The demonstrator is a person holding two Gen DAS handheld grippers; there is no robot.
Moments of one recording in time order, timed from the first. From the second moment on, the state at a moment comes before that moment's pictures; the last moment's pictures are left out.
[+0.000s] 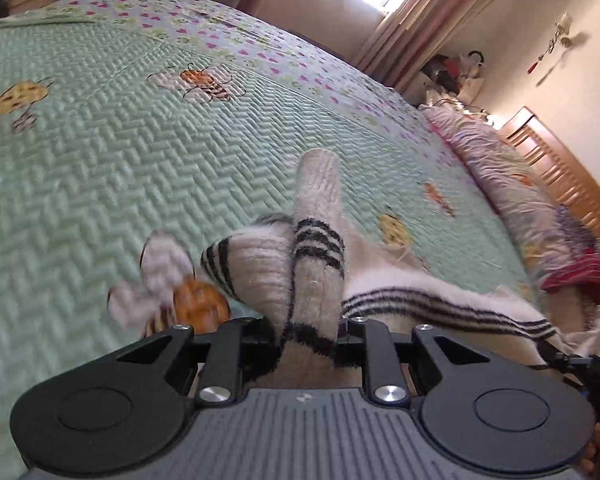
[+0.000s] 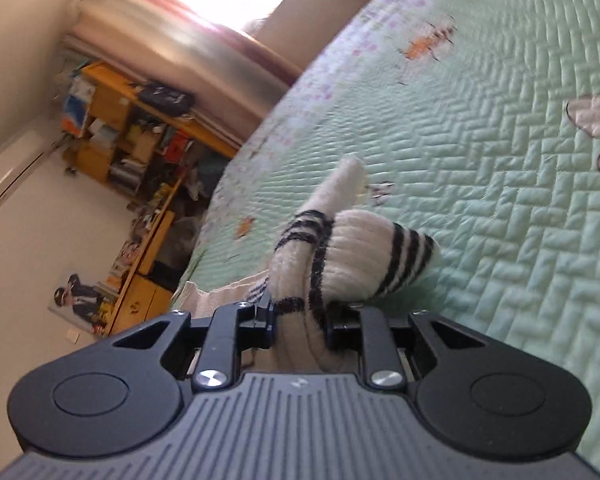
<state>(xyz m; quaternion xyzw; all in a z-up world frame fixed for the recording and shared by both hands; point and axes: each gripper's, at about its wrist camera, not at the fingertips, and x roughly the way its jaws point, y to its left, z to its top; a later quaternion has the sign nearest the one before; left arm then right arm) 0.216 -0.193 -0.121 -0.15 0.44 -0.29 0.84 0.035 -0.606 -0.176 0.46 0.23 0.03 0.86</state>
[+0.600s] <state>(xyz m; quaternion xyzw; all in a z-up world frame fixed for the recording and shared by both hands) 0.133 -0.074 -0.190 -0.21 0.44 -0.30 0.82 -0.102 -0.620 -0.243 0.53 0.17 0.03 0.83</state>
